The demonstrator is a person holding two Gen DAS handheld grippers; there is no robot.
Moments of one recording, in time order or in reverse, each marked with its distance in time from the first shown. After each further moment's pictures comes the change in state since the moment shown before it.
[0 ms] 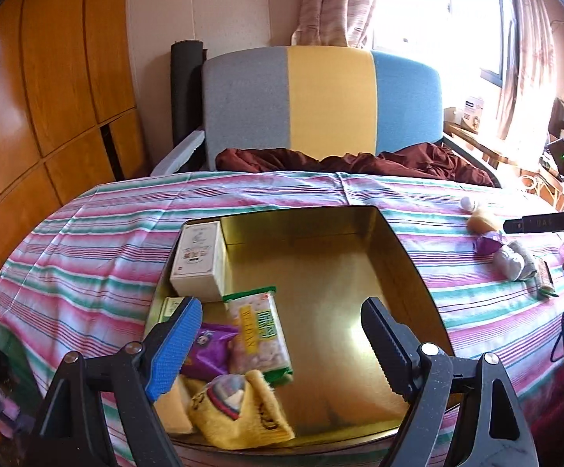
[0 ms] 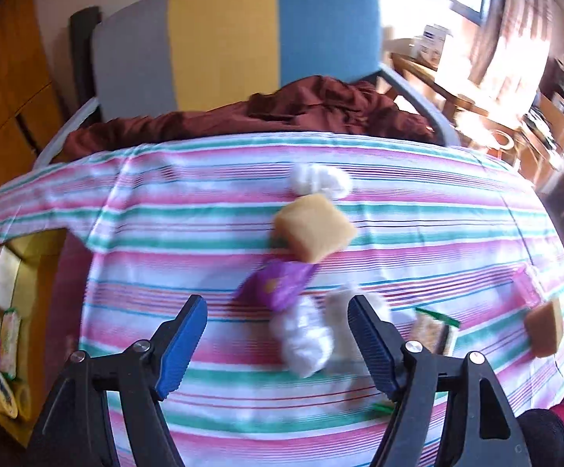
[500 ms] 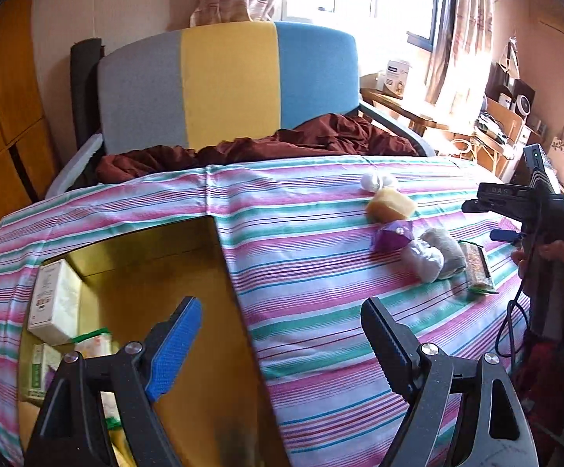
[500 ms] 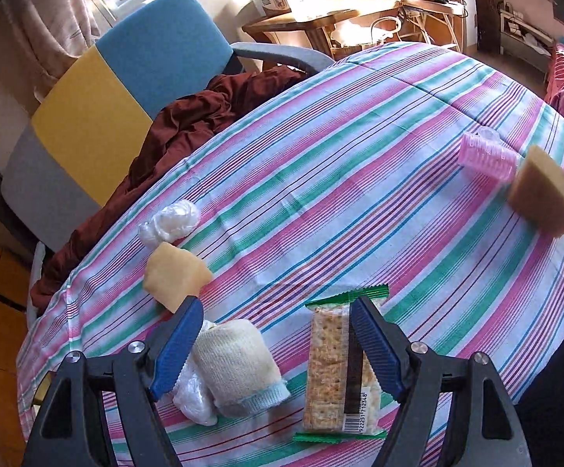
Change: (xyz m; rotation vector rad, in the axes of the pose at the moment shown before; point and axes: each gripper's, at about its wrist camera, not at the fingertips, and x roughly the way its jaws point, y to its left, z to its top) left arm 0.049 -0.149 0.042 0.129 0.110 -0.249; right arm 0.026 -0.114 -0.015 0.505 0.028 0.098
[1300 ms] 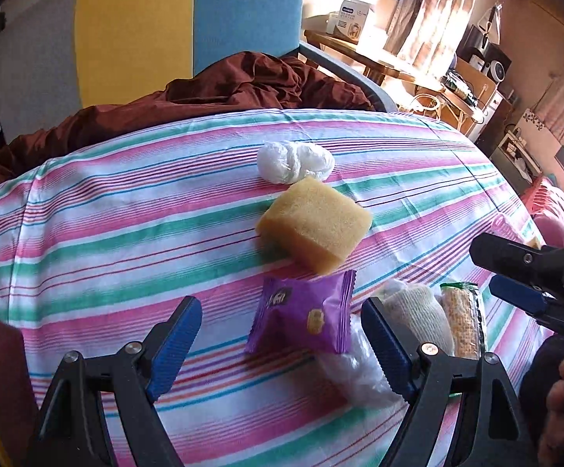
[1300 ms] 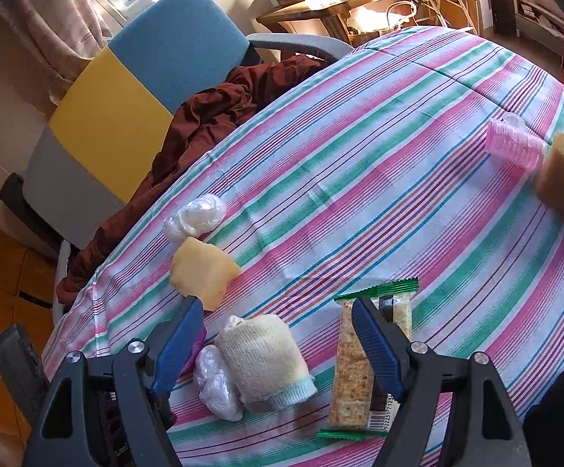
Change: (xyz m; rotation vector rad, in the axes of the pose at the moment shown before) left arm 0.184 -0.112 0.078 0.054 0.197 -0.188; right arm 0.007 -0.002 0.004 0.029 0.049 0.102
